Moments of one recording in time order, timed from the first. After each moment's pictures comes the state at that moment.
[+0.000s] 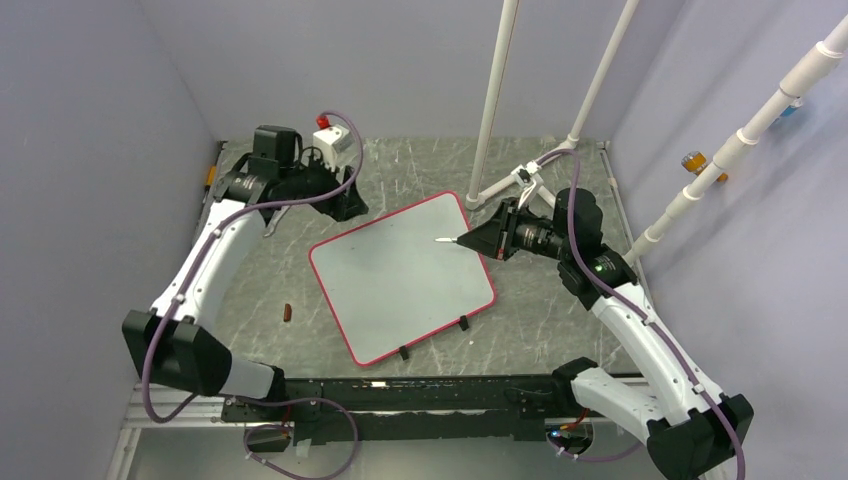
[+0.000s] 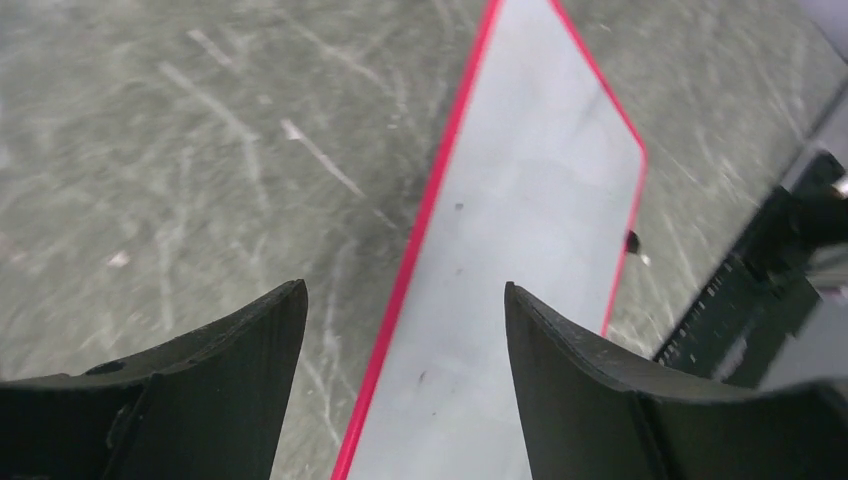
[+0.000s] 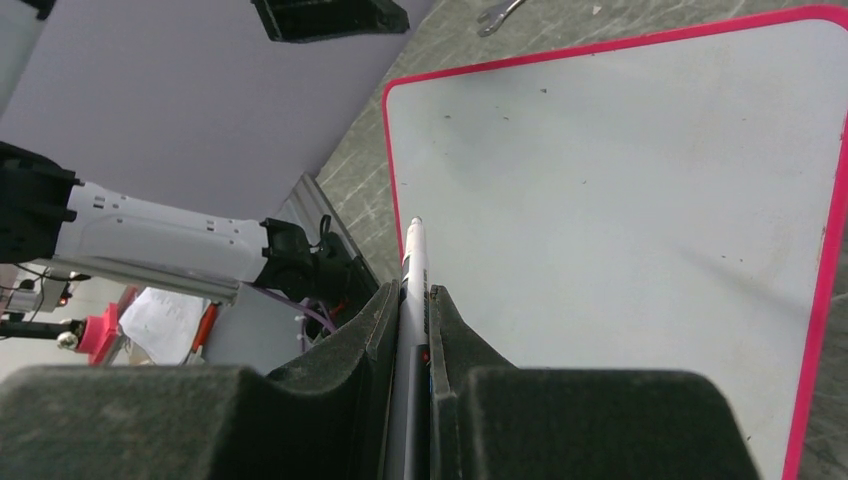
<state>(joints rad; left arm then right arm) -0.23 1.38 1.41 -0.69 0.55 0.14 0.39 0.95 0.92 -0.23 -0.68 0.55</state>
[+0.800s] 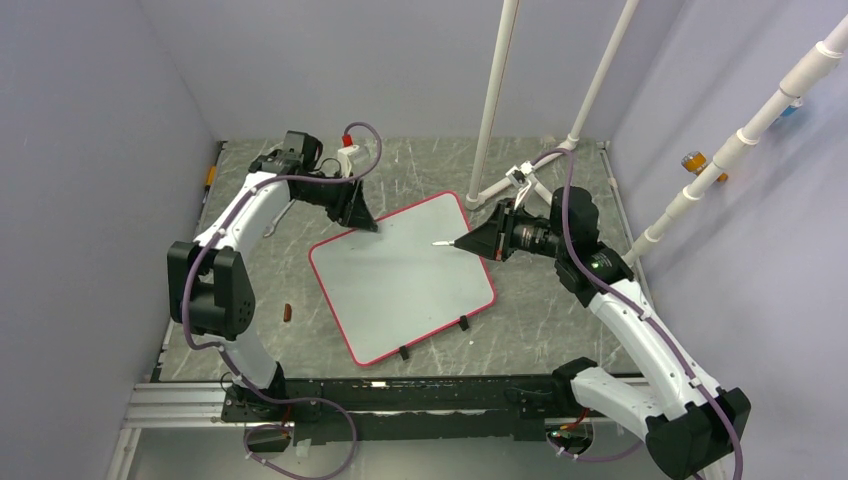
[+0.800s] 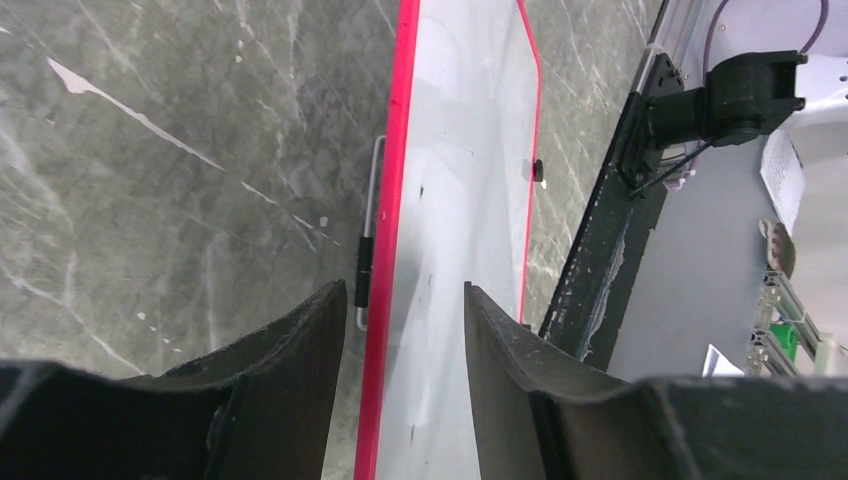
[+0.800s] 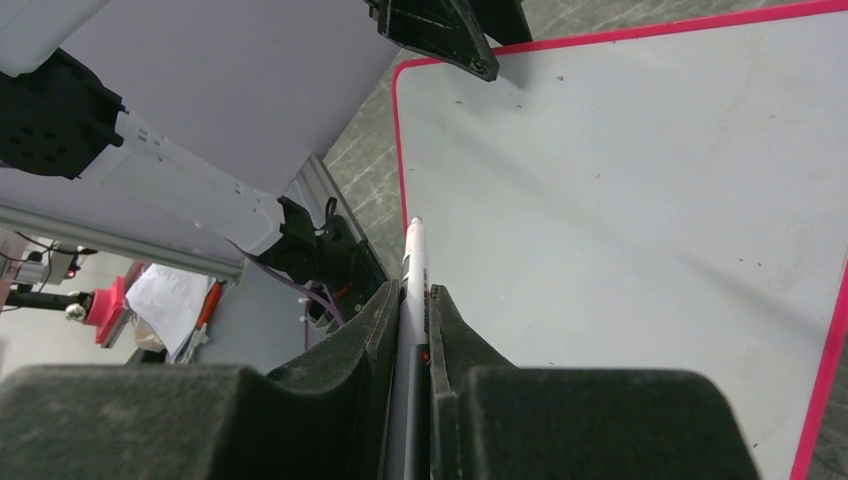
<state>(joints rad) -0.20 1.71 1.48 -0.84 0.94 0.30 0.39 0.97 0.92 -0.23 -0.72 0.53</state>
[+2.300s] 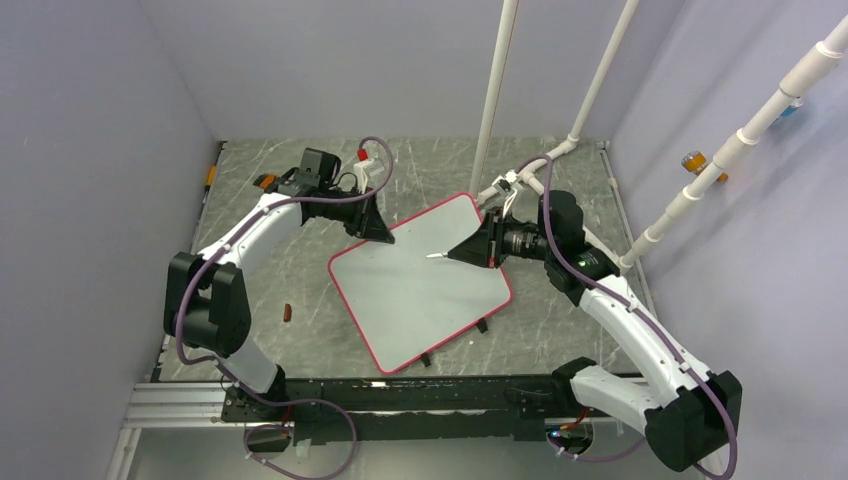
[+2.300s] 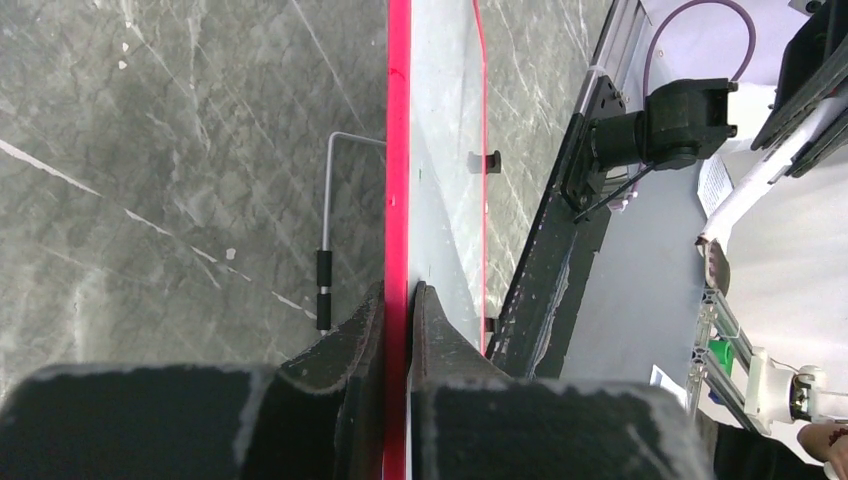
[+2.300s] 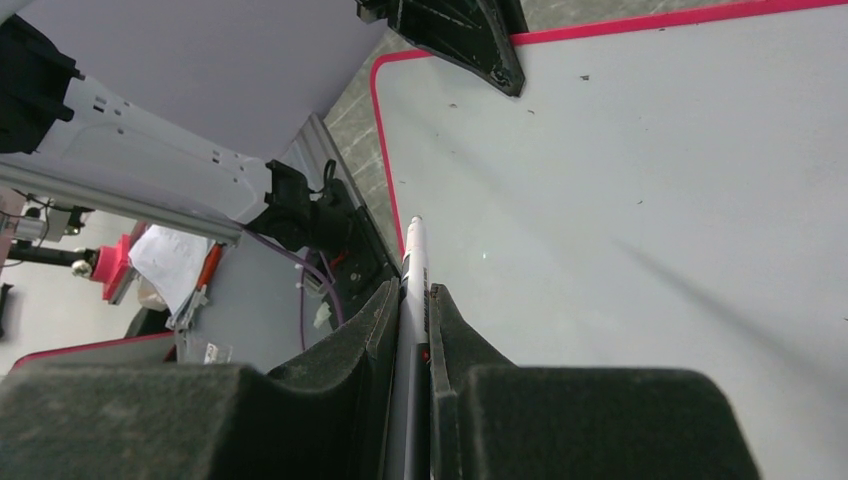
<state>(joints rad) -0.31 1.62 1.28 -0.58 0.95 0.04 0.42 1.02 0.87 -0.18 -0.78 0.50</state>
